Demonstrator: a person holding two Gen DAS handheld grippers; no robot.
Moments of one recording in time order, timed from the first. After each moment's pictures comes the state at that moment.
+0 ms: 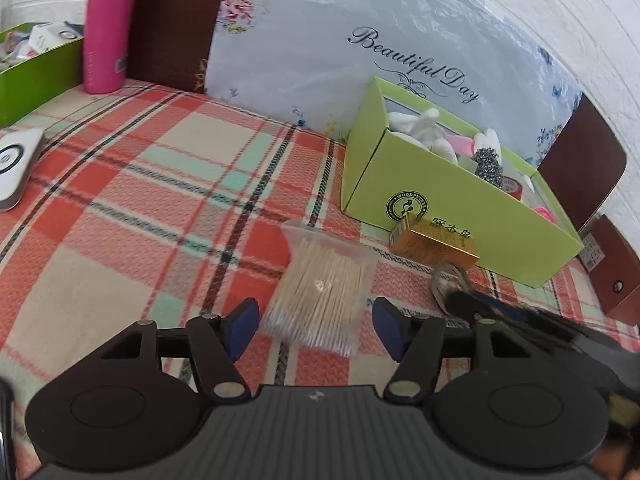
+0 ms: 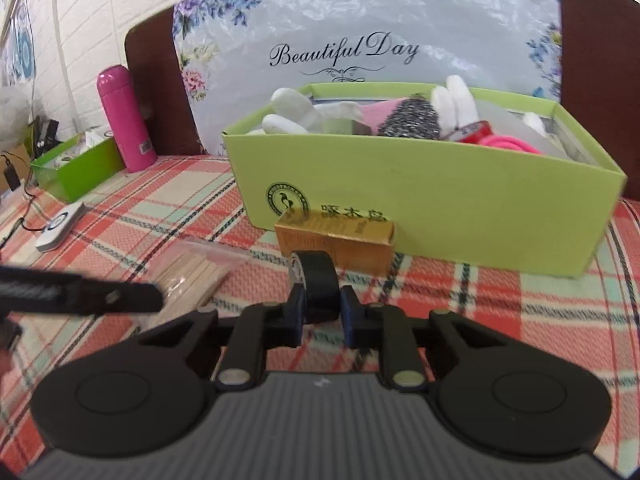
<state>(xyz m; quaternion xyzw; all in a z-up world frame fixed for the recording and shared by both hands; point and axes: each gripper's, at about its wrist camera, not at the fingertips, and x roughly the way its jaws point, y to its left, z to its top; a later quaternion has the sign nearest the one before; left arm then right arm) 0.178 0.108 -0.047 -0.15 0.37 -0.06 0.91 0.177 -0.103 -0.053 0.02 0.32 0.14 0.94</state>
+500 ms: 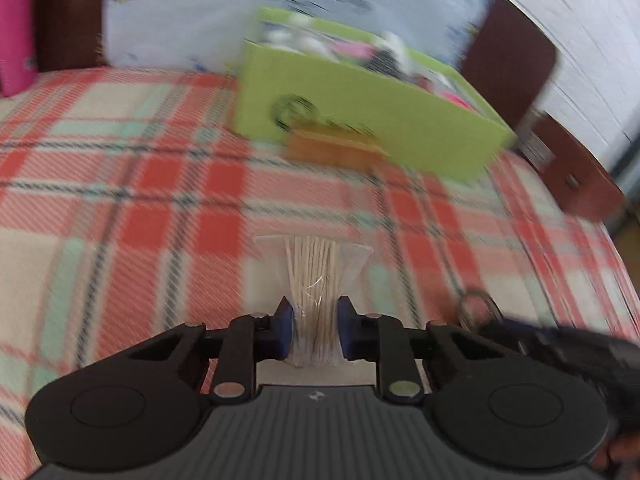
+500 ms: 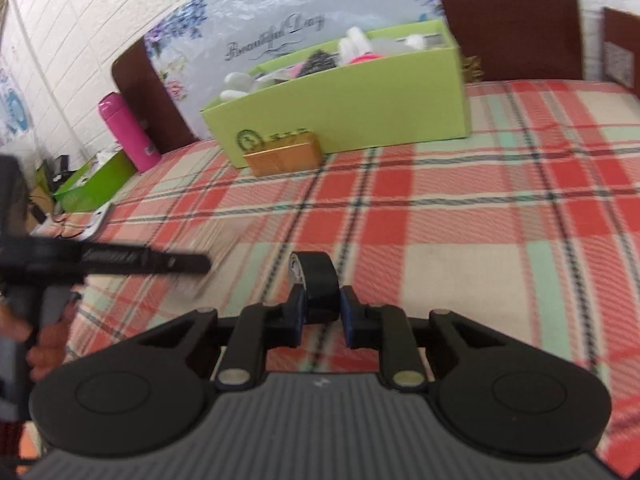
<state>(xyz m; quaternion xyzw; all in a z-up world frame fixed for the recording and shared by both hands) 0.135 0.055 -0.051 -0.07 0.43 -0.18 0.88 0.071 -0.183 -0.048 0.12 0.37 0.11 0.92</state>
